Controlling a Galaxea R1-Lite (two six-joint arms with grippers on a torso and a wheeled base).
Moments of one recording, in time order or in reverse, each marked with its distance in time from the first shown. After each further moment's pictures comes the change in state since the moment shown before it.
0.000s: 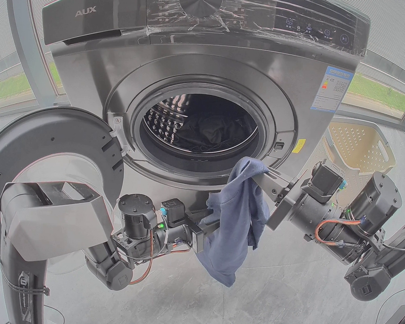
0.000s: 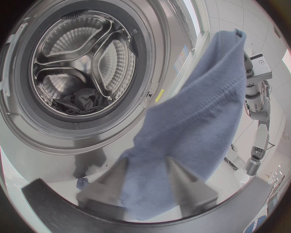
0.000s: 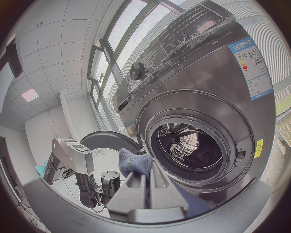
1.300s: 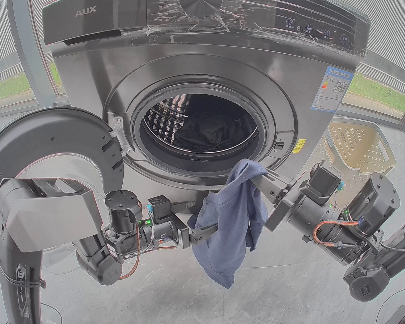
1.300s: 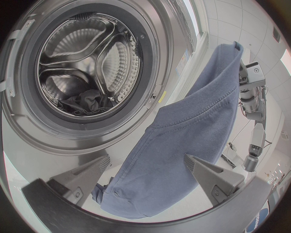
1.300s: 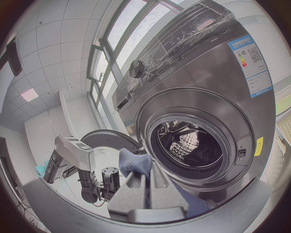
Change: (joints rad) left arm 0.077 -0.004 0.035 -0.035 -0.090 0.011; right arm 0.000 0.008 0.001 0.000 0.000 0.001
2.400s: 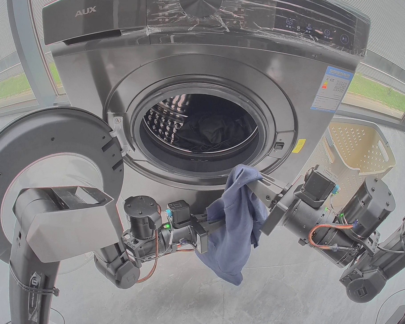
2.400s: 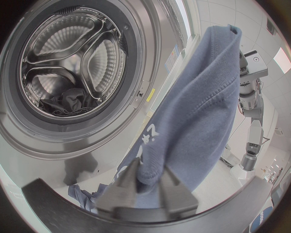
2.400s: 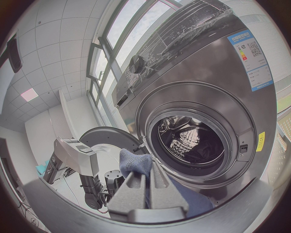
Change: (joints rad) left arm -0.073 0.084 -0.109 -0.026 -0.009 -0.006; right arm 0.007 0.022 0.002 -0.001 -0.002 0.000
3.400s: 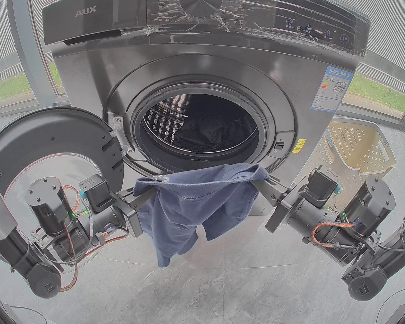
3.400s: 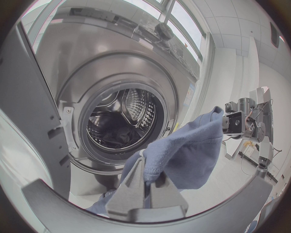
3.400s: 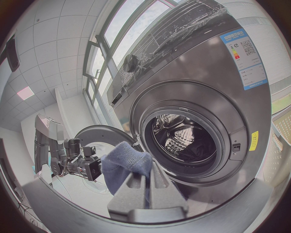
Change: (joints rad) left arm 0.110 -0.553 0.474 -0.002 0.264 0.077; right arm -0.032 0.000 0.018 0.001 -0.014 -0.002
